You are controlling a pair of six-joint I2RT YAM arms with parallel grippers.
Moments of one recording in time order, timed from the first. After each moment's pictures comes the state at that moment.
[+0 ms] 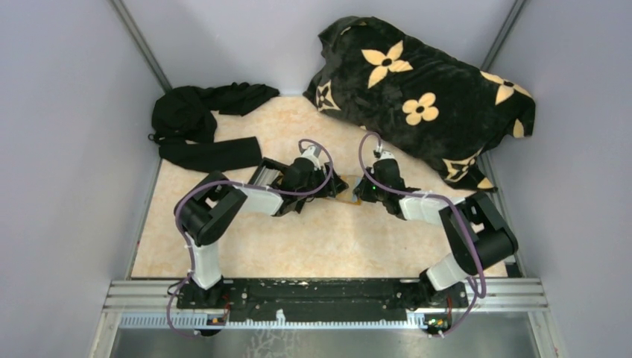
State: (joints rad) left arm -0.76 1.90 0.89 0.57 0.07 -0.77; right arm 0.45 1.49 0.60 0.22 -0.06 0.61
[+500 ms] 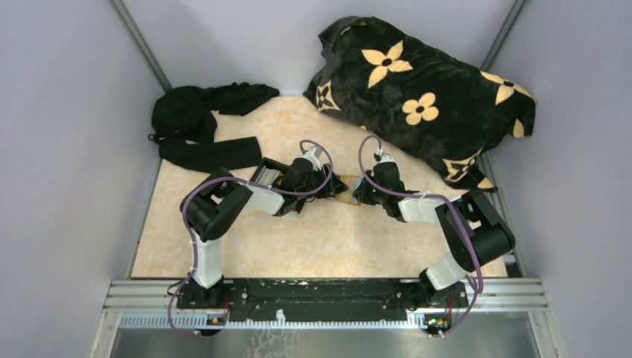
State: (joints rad) left arm -0.74 1.96 0.89 0.66 0.17 -0.80; right arm 0.45 1.54 0.56 0.30 -0.09 0.63
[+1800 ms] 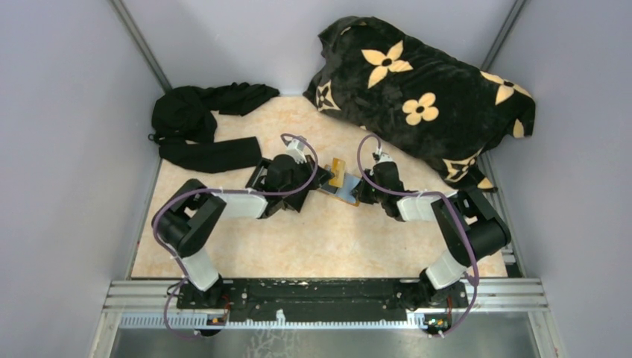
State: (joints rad) left arm -0.70 1.77 0.77 0.74 0.14 -0.77; right arm 0.44 1.58 0.56 0.37 -0.12 0.64
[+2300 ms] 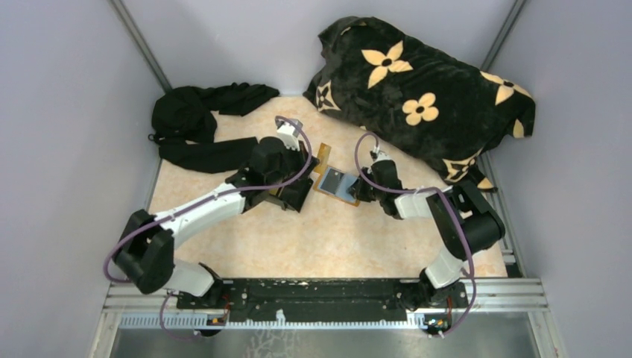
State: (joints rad) left arm -0.70 1.45 0.91 0.25 0.03 -0.44; right arm 0.44 1.62 0.57 0.41 -0.15 0.64
